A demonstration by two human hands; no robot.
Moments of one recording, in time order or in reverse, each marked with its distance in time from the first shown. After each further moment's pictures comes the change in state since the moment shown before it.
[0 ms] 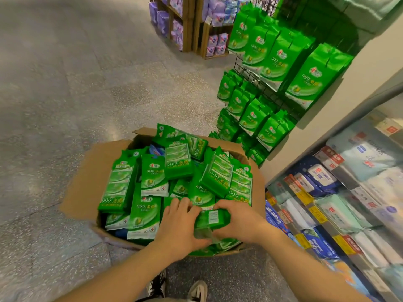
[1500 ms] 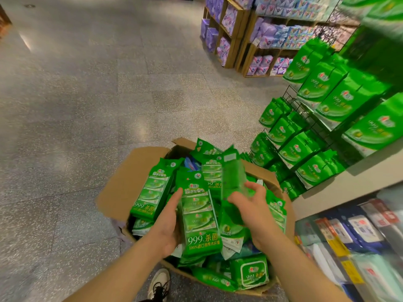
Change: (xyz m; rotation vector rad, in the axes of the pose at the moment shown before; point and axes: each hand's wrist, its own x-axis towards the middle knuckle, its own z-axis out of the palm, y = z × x) left_hand 0.002 -0.066 -0.070 -1.924 0.029 -0.822; right_hand 0.056 -0.107 -0.026 0.829 0.304 0.287
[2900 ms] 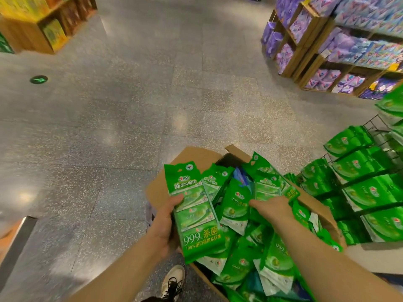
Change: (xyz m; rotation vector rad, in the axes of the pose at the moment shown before) left_hand -0.021 0.035 -0.109 -0.447 0.083 0.172; right_hand 0.156 0.009 0.087 -0.772 0.130 0.154
